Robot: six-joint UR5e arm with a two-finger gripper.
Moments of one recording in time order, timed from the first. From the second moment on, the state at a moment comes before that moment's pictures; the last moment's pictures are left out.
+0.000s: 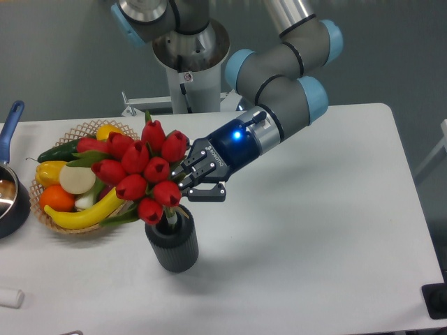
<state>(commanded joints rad) 2.60 -1.90 -1.83 -0.82 0.04 1.26</state>
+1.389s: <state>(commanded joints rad) 2.59 -1.98 -1.91 -0.80 0.05 1.36</state>
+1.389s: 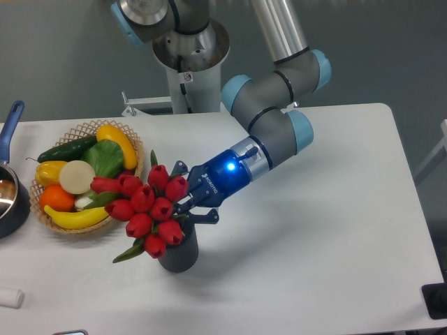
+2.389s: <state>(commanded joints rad) 2.59 -1.99 -1.92 -0.80 0.12 1.39</state>
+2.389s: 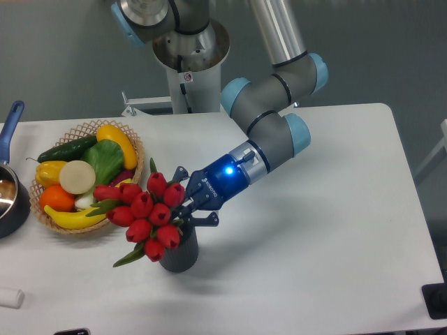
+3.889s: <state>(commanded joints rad) 2.65 -1.85 -1.93 -0.80 0.43 1.47</state>
